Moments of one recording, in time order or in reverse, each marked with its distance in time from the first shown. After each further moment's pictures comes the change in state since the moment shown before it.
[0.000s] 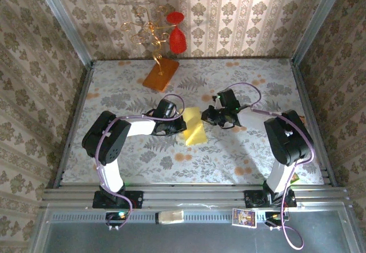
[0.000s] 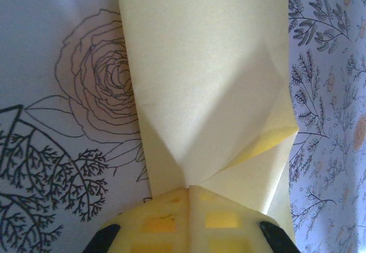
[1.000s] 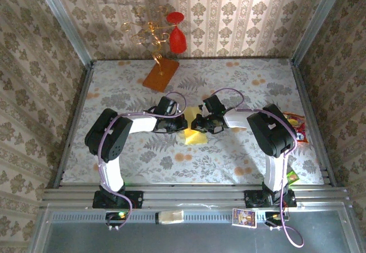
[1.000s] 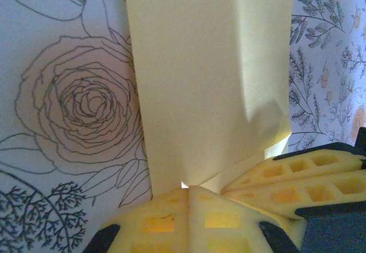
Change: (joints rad) left arm 0.013 0.040 0.063 -0.040 0.050 0.074; right arm 0.098 0.170 0.072 -0.011 -0.030 -0.022
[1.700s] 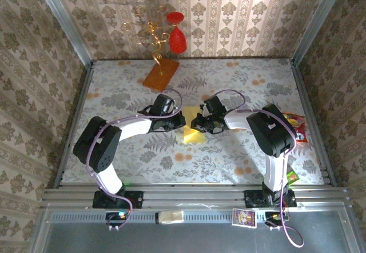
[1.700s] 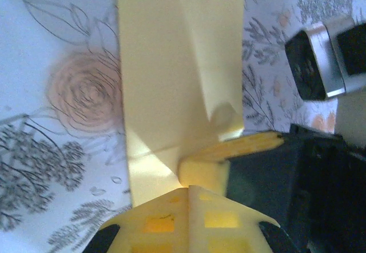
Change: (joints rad) left arm -0.023 -0.159 -0.046 -0.027 -0.056 -0.055; right arm -0.011 0.005 -0.030 0.089 0.003 0.089
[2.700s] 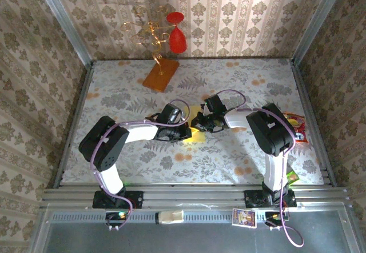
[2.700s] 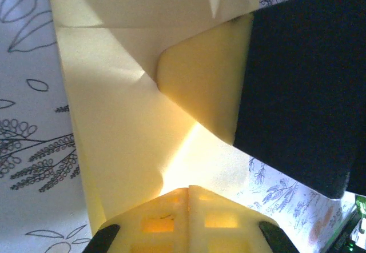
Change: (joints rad) left arm -0.089 0.042 -0.050 0.010 0.060 -0.042; right arm -0.014 0.016 0.018 -0.008 -0.023 0.042
